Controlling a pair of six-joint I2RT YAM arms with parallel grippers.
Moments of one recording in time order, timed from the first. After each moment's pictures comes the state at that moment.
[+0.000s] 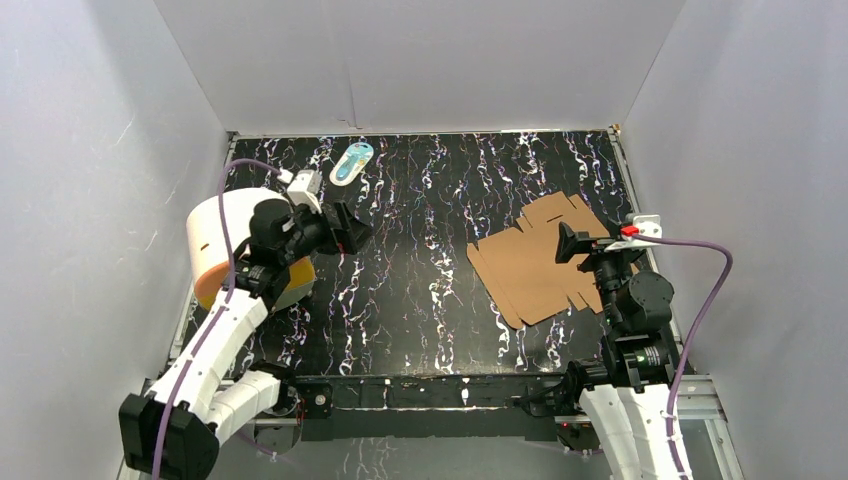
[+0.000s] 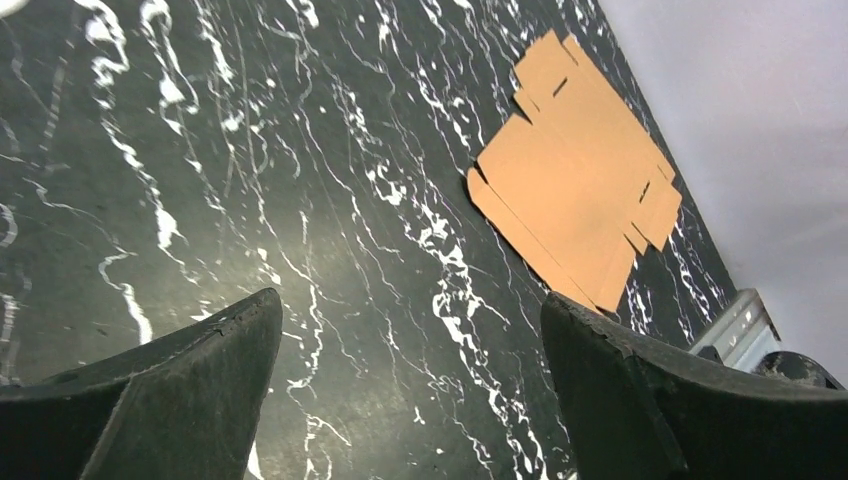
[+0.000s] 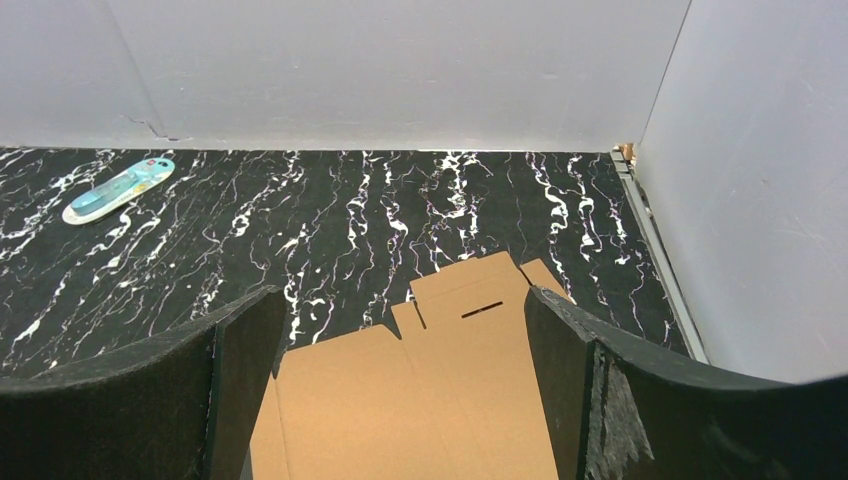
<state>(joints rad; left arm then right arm) -0.26 0.94 0.76 -0.16 0.39 -0.40 0.14 0.34 0.56 -0.14 0.03 0.05</state>
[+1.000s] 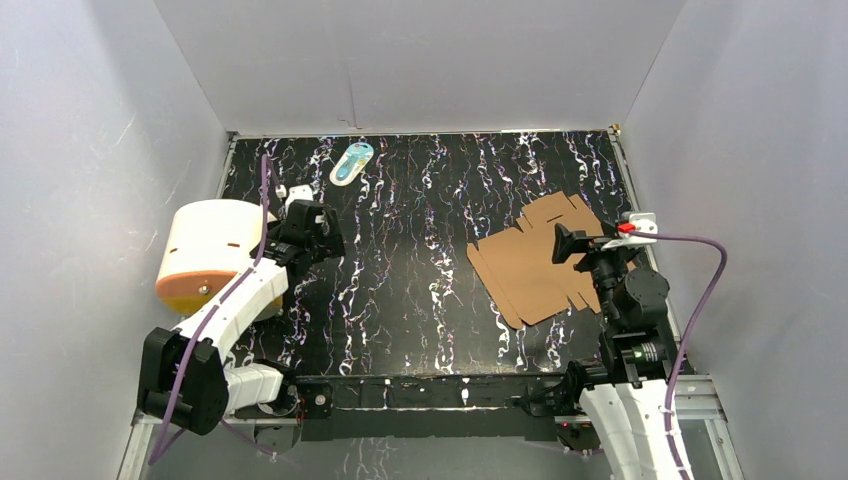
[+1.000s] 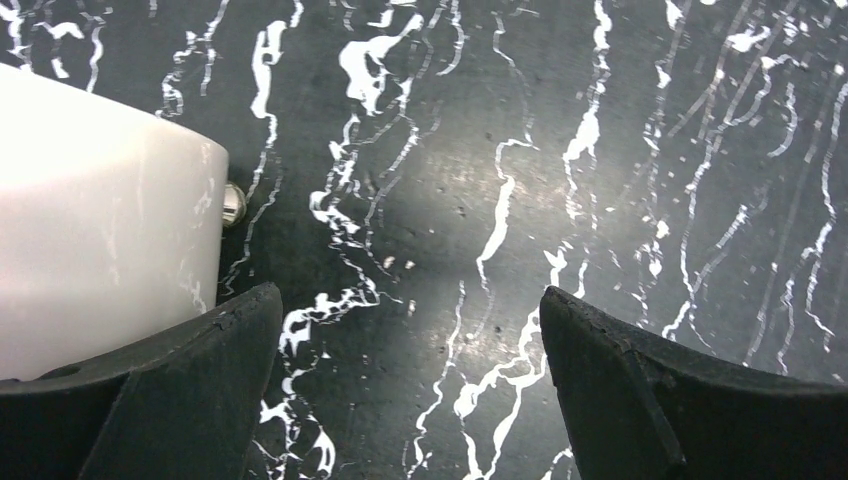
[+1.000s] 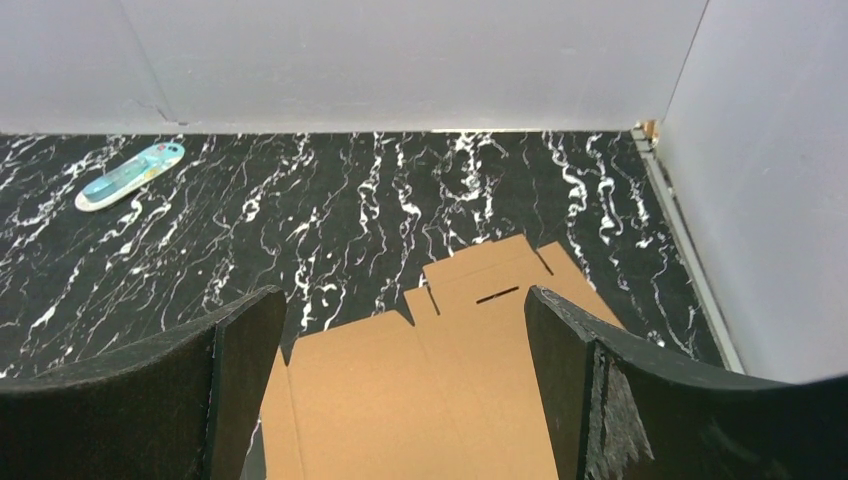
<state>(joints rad) -0.33 1.22 0.80 -0.43 -0.38 -0.39 0.14 0.34 0.54 -0.14 0.02 0.07</state>
